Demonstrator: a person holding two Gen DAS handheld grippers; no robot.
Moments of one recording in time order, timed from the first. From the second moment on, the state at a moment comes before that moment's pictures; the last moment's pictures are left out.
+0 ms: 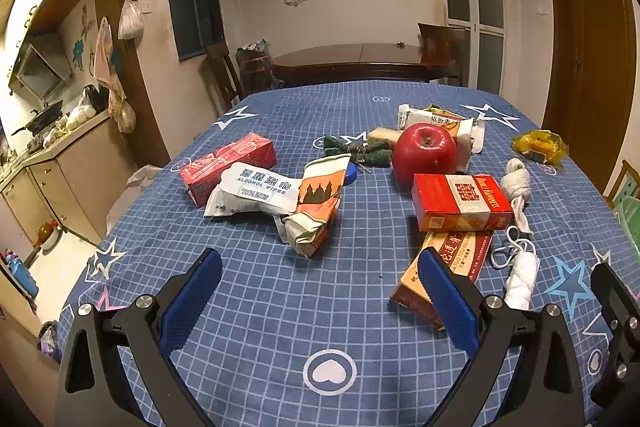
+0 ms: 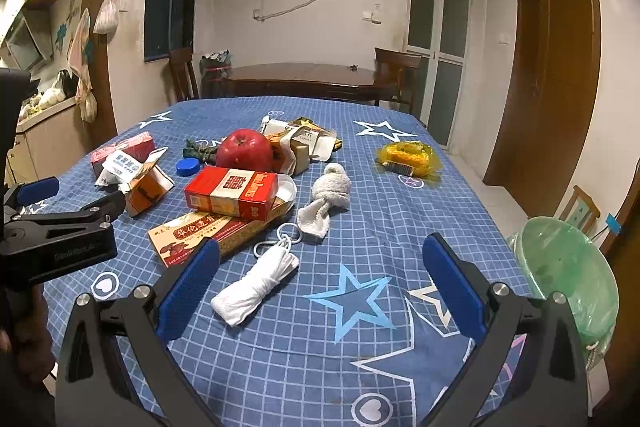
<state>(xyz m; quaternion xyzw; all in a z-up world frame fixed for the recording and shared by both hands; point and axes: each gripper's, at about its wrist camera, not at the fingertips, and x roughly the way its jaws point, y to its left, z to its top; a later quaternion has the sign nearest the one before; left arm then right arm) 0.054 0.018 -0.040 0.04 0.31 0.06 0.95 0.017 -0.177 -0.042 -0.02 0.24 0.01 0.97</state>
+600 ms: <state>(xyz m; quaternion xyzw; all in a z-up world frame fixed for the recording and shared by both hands) 0.055 0.021 -0.043 0.04 0.31 0.06 0.95 0.019 -0.173 -0.044 -0.04 0.23 0.00 0.97</state>
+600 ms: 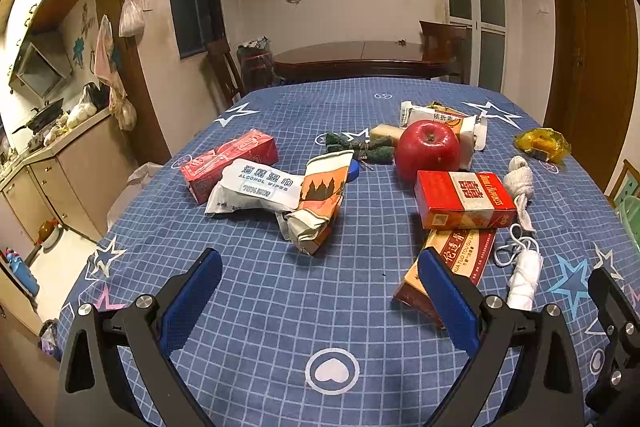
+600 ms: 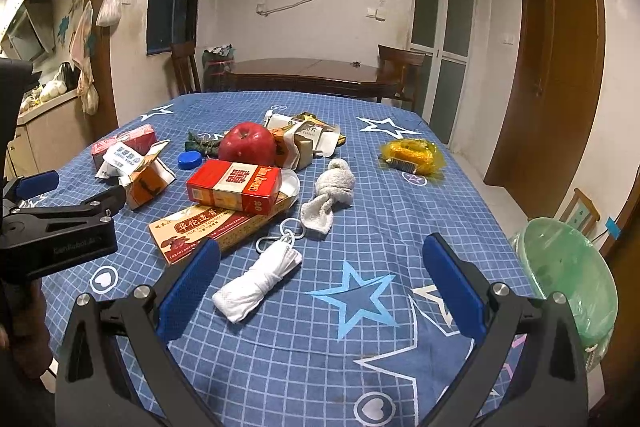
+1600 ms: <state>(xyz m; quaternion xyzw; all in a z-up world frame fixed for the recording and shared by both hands) 0.071 0.036 -0.053 0.03 0.34 -0.07 0.94 0.069 -0.178 -0.101 0.09 0.41 0.14 0.90</state>
